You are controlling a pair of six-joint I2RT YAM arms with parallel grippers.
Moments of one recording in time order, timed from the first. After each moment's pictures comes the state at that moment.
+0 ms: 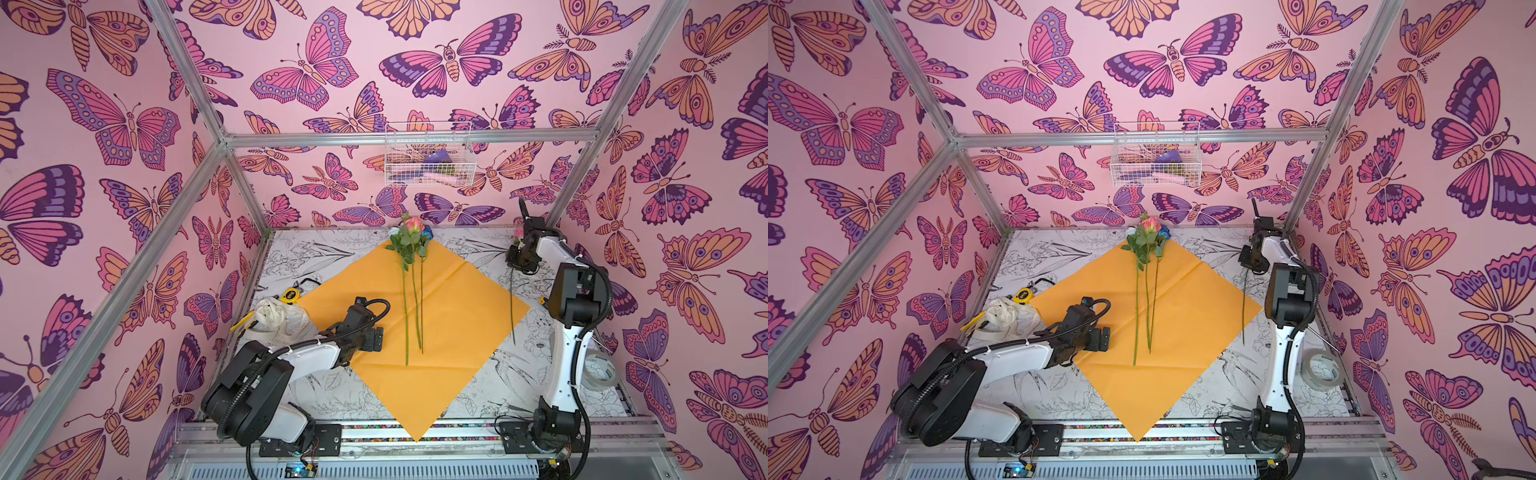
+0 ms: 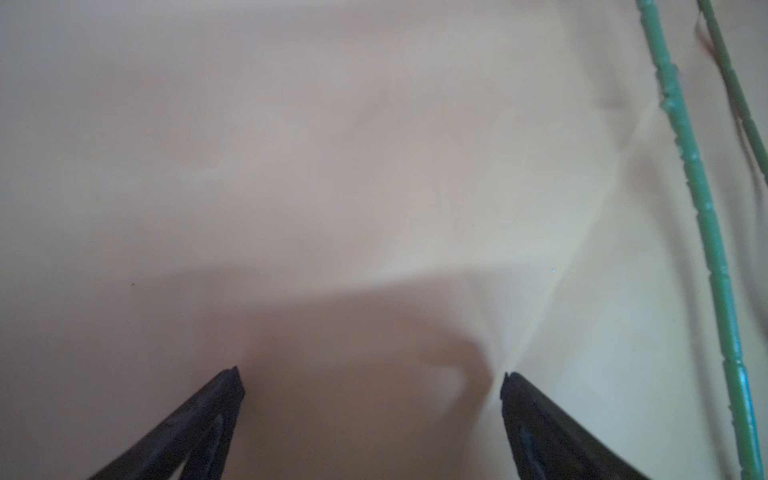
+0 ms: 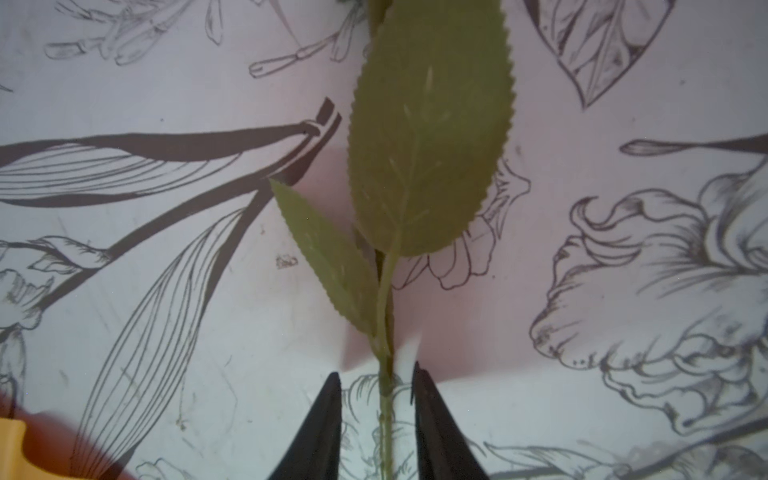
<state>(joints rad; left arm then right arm) -0.56 1.45 0.53 -0.03 -0.16 -0.36 -0.13 2.37 1.94 -0.76 -0.02 0.29</state>
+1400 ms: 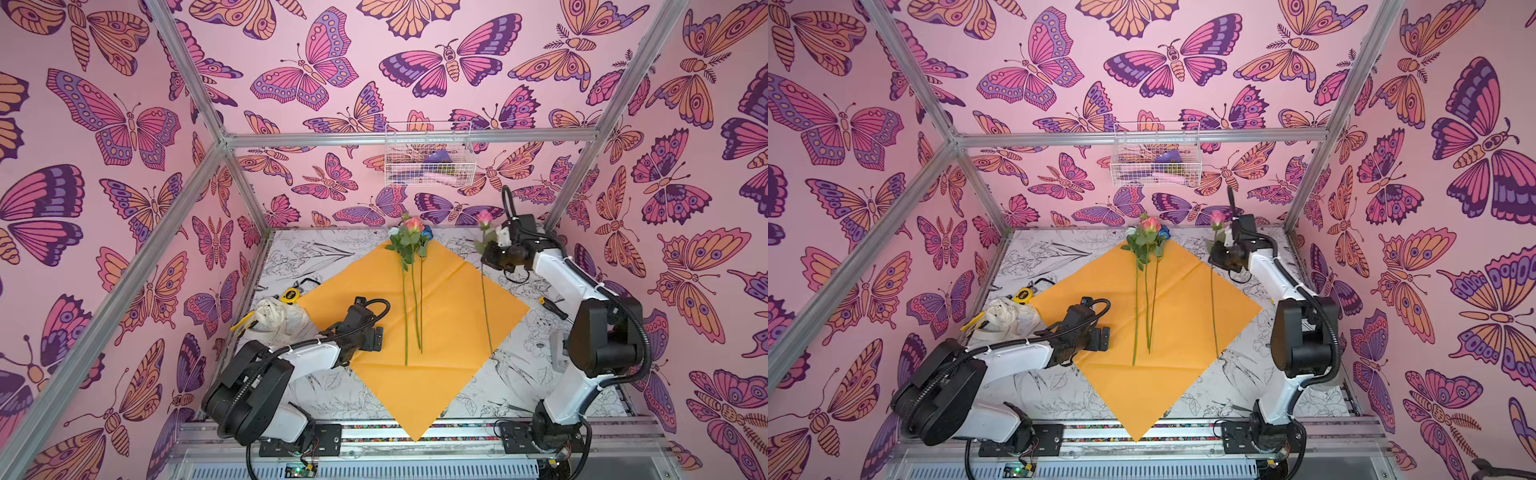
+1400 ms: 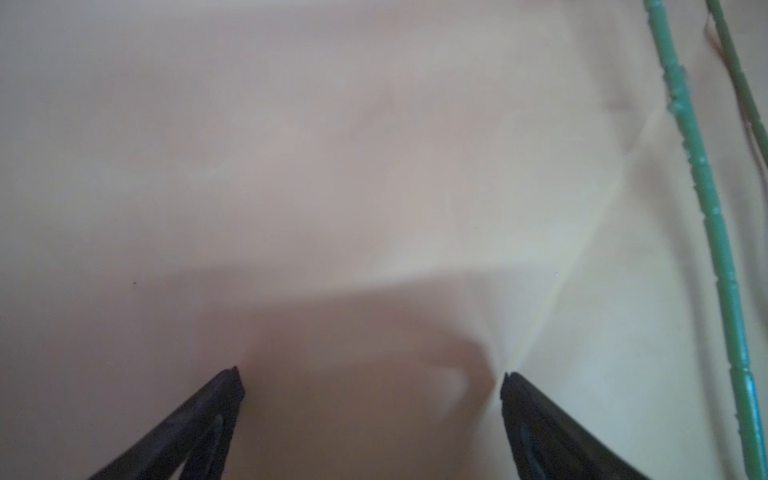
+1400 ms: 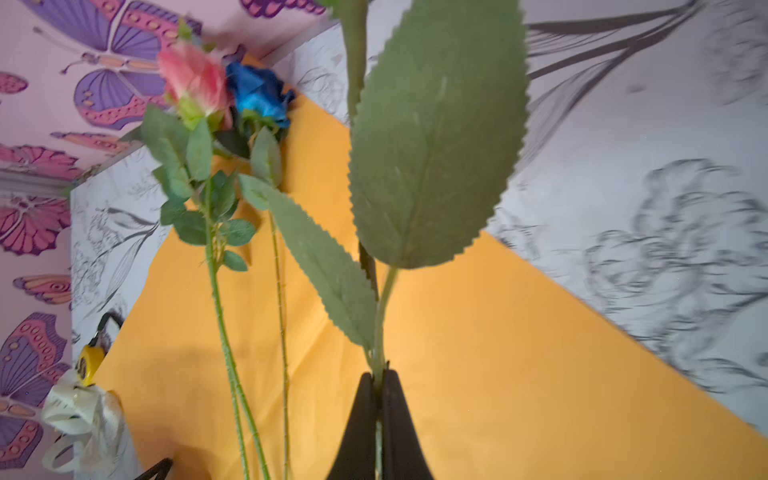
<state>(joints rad) -0.56 1.45 0.53 -0.04 -0.17 -0.36 0.16 1.79 1.45 -0.57 -0.27 0.47</state>
